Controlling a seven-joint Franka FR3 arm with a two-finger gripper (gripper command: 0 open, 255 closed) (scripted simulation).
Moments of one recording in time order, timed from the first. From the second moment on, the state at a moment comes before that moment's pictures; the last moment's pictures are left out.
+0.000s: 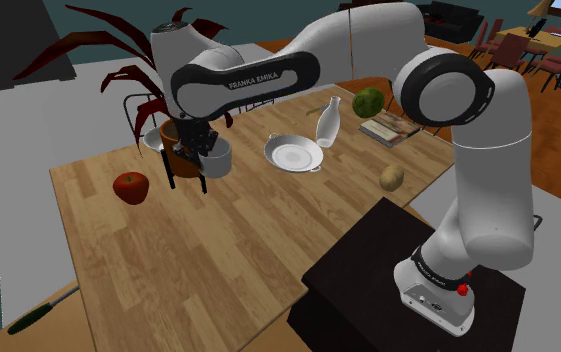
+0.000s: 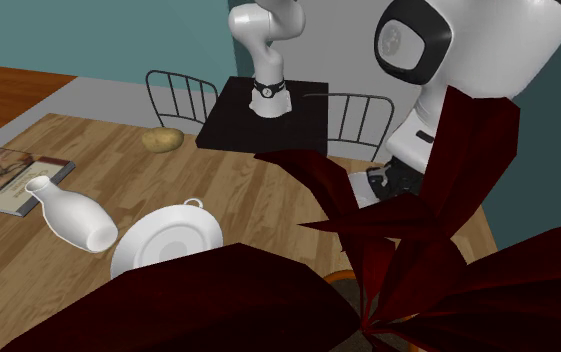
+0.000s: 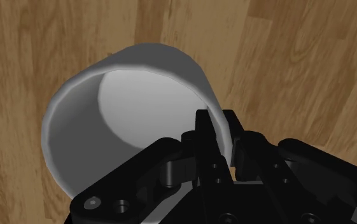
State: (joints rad) arm 0.30 0.57 0.29 -1.37 -0.21 1.89 0.56
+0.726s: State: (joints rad) arm 0.30 0.55 0.30 -1.25 -0.20 1.75 0.54
